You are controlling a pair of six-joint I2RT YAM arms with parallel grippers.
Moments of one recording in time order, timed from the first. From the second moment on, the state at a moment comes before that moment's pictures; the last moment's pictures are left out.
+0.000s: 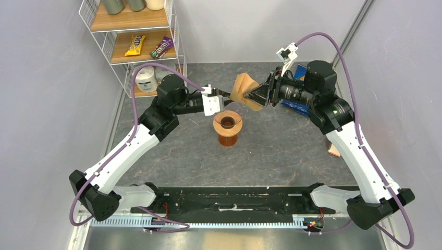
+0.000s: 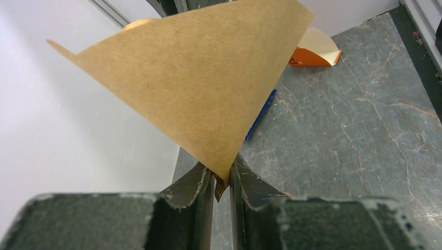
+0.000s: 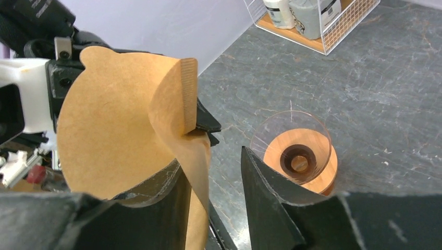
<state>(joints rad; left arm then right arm) -0.67 1.23 1.28 -0.10 0.71 0.69 0.44 1.18 1.45 -0.42 -0.61 0.41</state>
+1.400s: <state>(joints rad) -0.70 1.24 1.32 -0.10 0.78 0.51 0.44 1.21 1.55 -0.53 -0.81 0.11</state>
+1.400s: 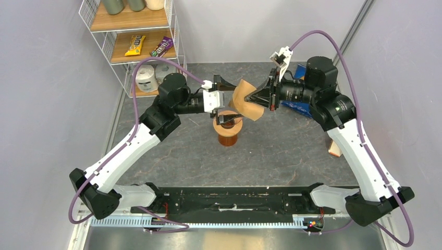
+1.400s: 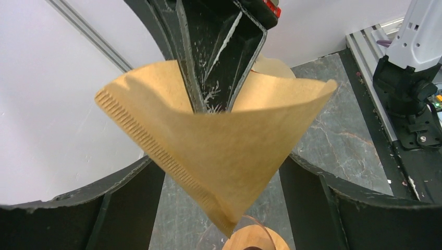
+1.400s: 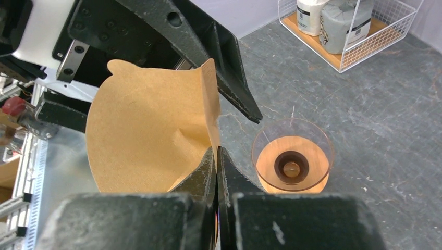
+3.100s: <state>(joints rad) -0.72 1.26 1.39 -0.26 0.88 0.51 0.47 1.18 1.61 -0.78 -0.86 -0.45</state>
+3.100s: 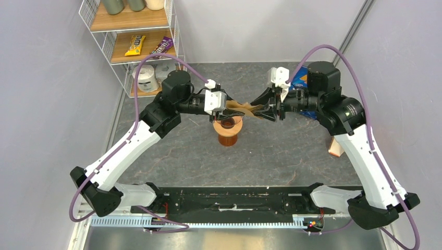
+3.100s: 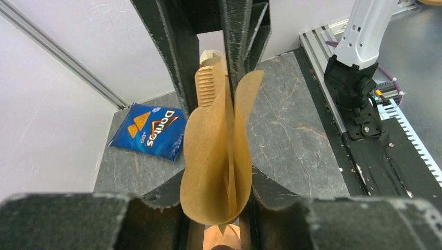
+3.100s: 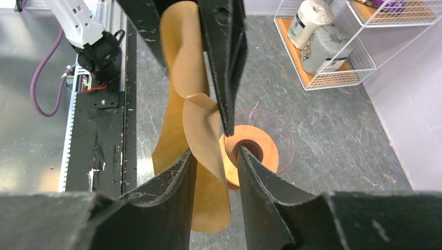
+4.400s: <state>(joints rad) -0.68 1.21 1.26 -0.21 0.81 0.52 0.49 1.18 1.63 -0.73 -0.81 -0.13</state>
